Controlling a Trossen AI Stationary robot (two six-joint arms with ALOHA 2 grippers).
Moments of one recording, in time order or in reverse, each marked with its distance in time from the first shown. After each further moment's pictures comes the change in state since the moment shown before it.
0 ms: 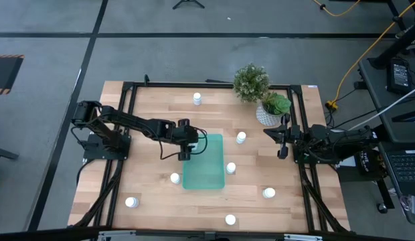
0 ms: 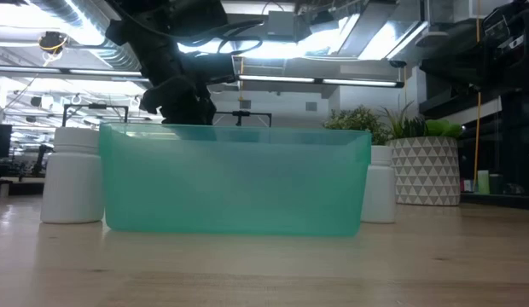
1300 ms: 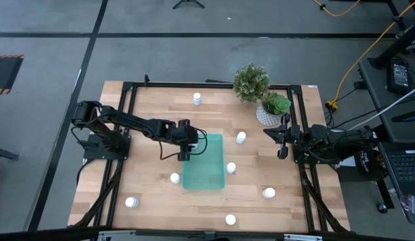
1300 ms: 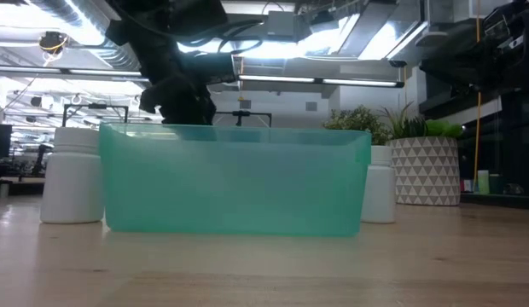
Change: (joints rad) left arm -0.002 0.000 0.000 0.001 0.026 0.010; right arm 0.000 0.000 0.000 0.000 0.000 0.000
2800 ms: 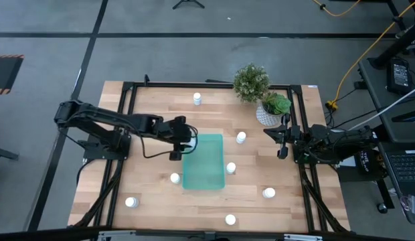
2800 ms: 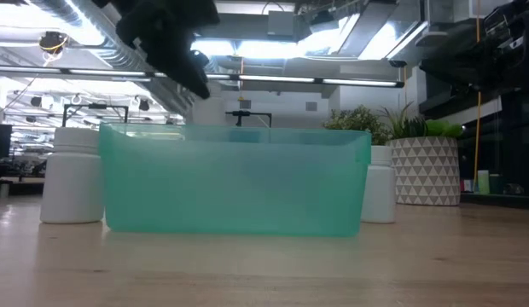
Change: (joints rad) left arm -0.028 -0.211 0.038 -0.121 0.062 0.062; right arm 0.000 0.000 0.000 0.002 0.000 -0.024
